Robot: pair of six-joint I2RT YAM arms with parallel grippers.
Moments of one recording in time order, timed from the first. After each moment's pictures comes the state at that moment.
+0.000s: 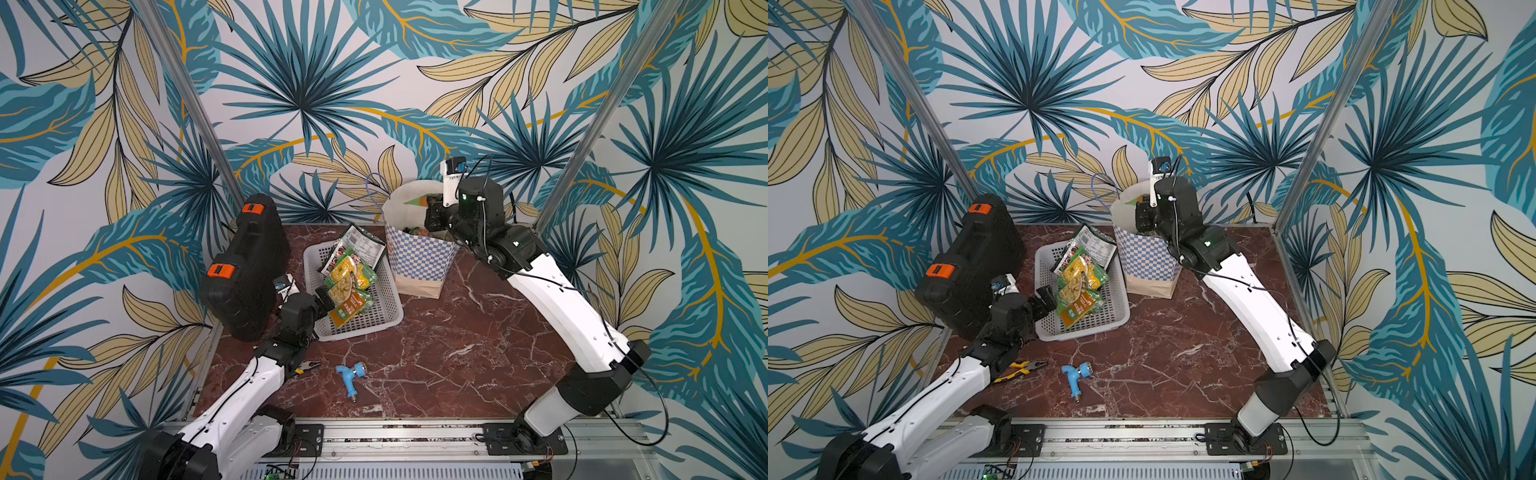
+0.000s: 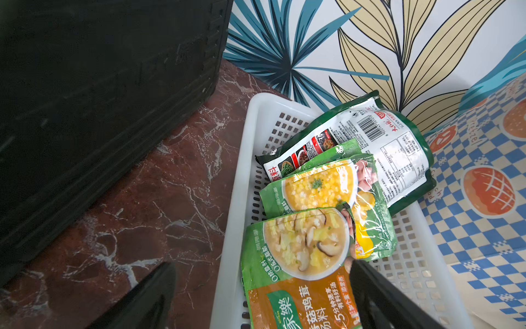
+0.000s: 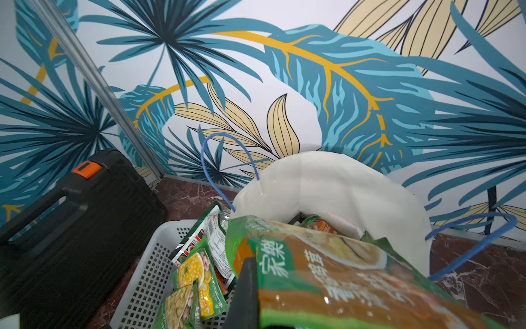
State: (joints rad) left arm -0.30 0.97 0.49 0.01 -0.36 -0.66; right arm 0.58 1.68 1.97 -0.60 0.27 0.22
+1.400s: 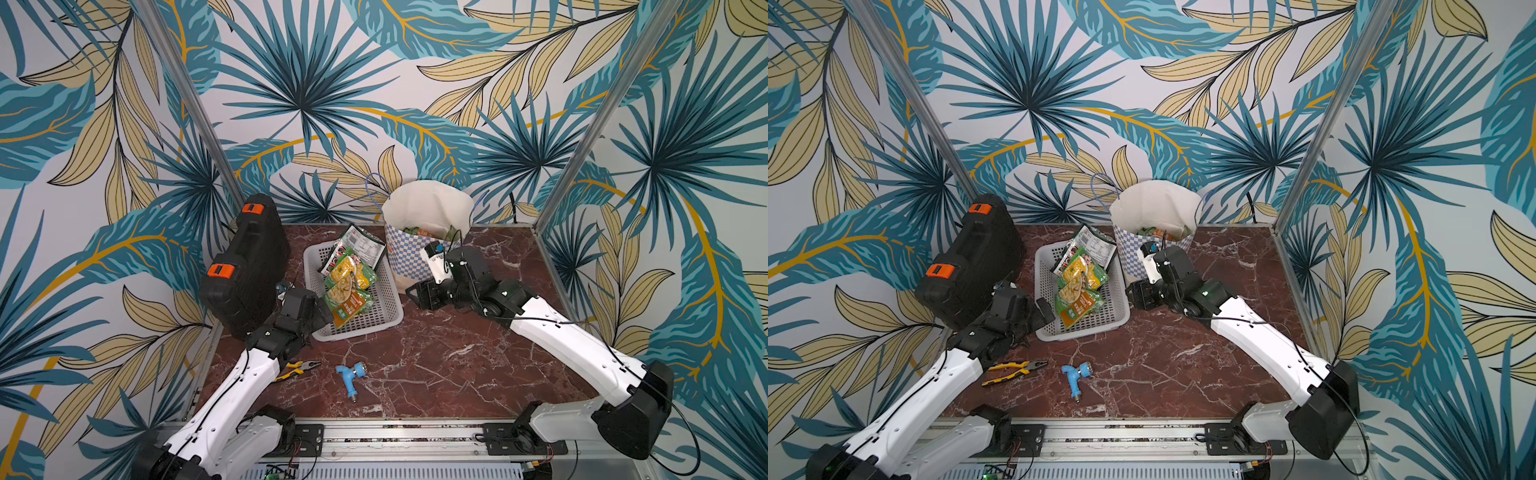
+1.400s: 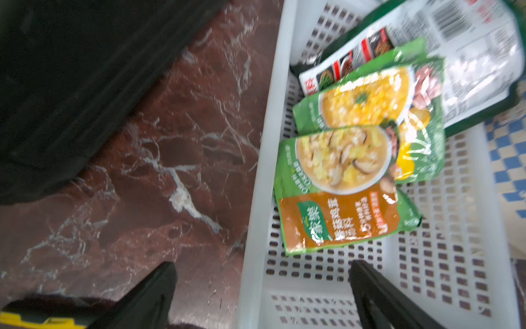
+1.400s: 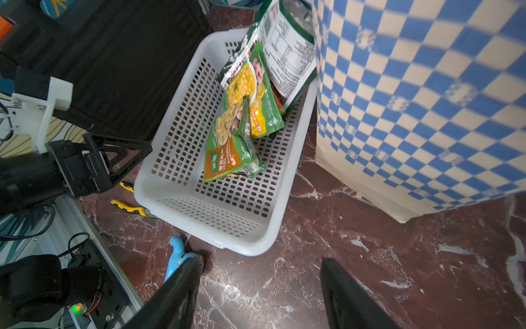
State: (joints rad) left arm -0.30 0.98 0.69 -0.60 -0.22 -0.77; right arm 0.66 1.36 1.20 -0.56 -0.12 0.31
